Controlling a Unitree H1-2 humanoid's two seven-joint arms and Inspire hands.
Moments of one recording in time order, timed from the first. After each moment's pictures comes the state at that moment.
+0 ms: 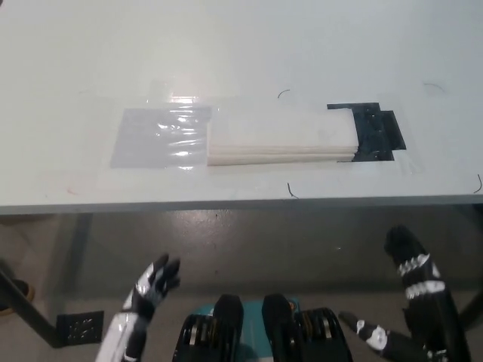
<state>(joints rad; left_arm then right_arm) 0.23 0.09 -0.16 -0.51 0.07 -0.20 -0.07 0.15 -0.05 0.10 -0.34 0.07 -0.27 0.10</state>
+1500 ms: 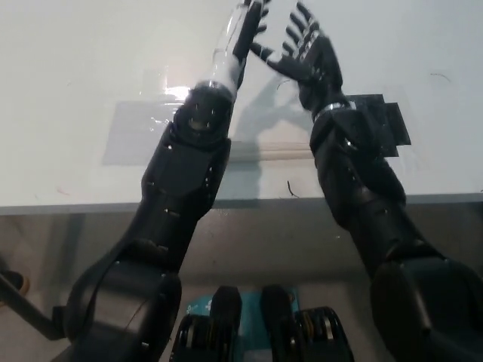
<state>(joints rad) -1.12 -0.06 0.04 1.05 0.07 -0.11 0.11 -1.13 0.08 -0.28 1.23 0.23 -0.26 0.00</state>
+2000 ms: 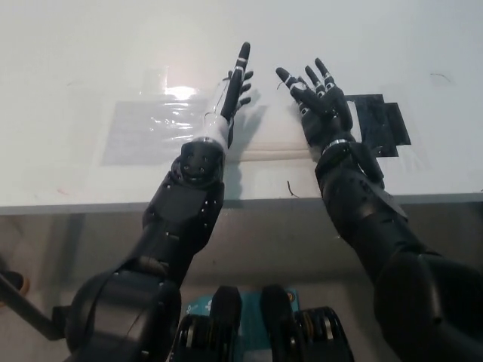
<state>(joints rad) -1.08 -0.06 0.09 1.27 0.02 -0.20 0.13 -1.13 0.07 -0.55 1.40 0.42 -0.25 0.10</state>
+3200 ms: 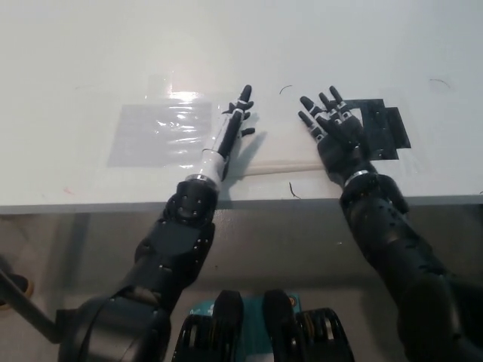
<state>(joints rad) -0.97 -0.03 -0.02 1.30 0.05 -0.37 0.11 -1.02 -0.02 -0.48 1.41 0.49 -0.21 0.25</state>
